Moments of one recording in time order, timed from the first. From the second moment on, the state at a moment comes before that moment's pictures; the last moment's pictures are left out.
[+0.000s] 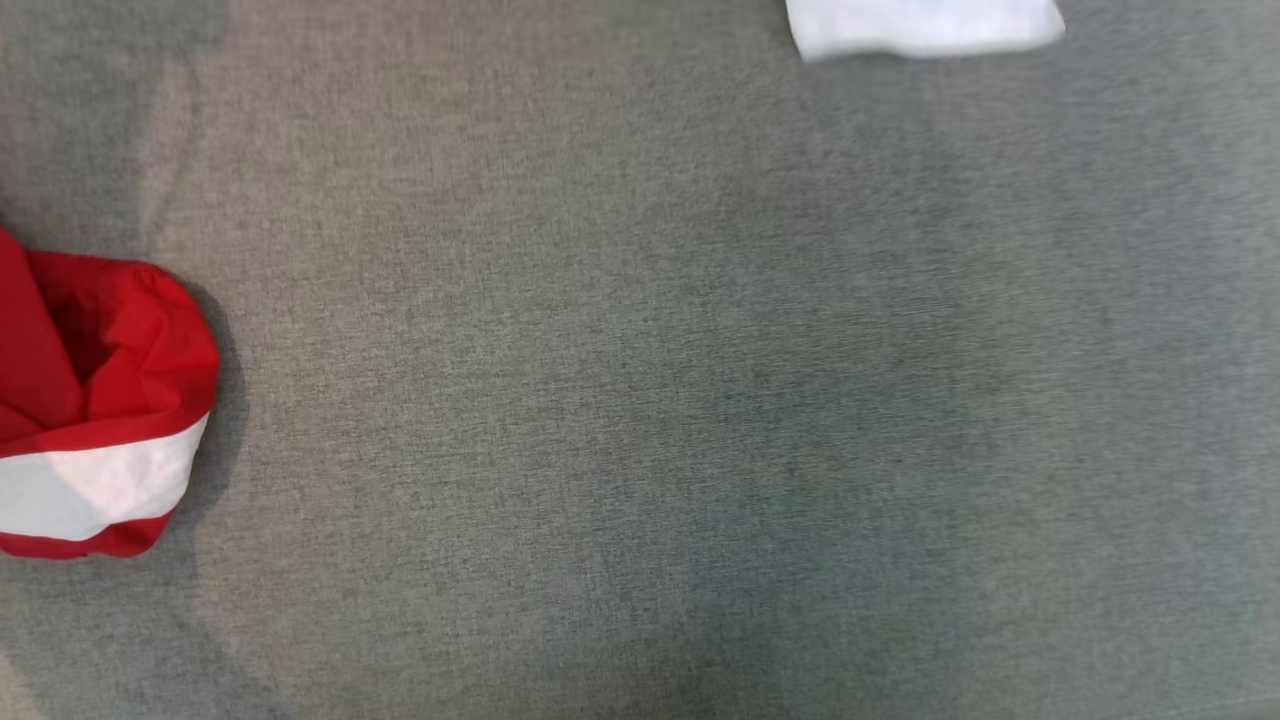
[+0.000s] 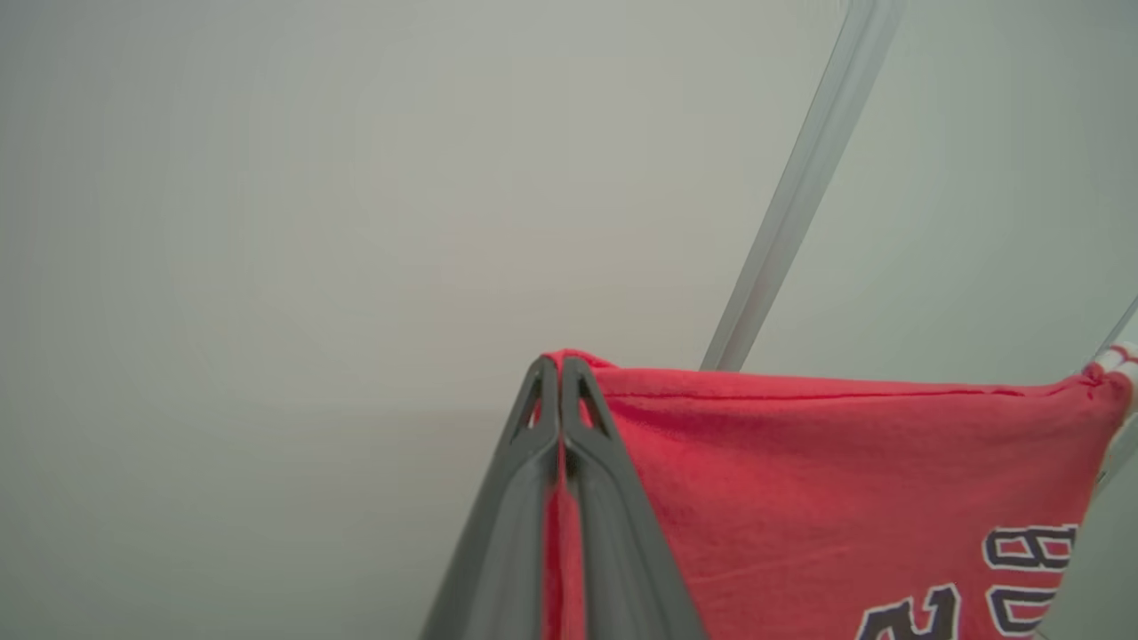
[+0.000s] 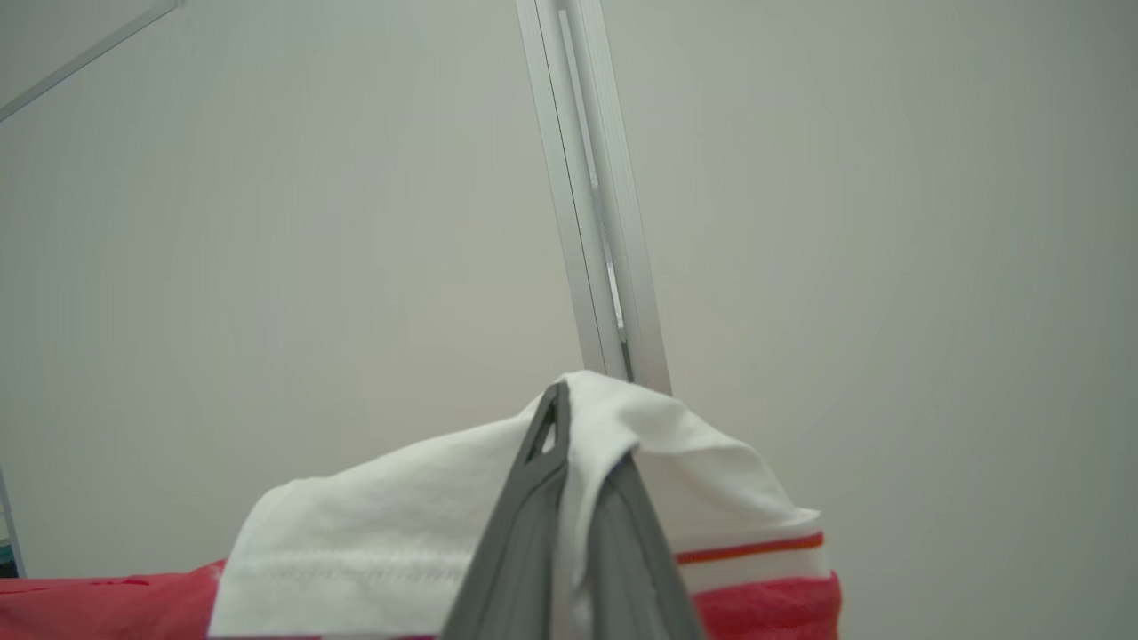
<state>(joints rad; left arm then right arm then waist) -1.55 0.63 -0.53 0.59 -1.13 -0.13 0.13 -1.61 -0.08 0.13 0.71 0.45 0.13 -0.24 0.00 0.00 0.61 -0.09</state>
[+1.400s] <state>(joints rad) -1.09 0.67 -1.05 0.52 -1.47 -0.13 0.24 -0.94 -0.34 0.54 0.53 0.87 0.13 0.00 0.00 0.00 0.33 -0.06</state>
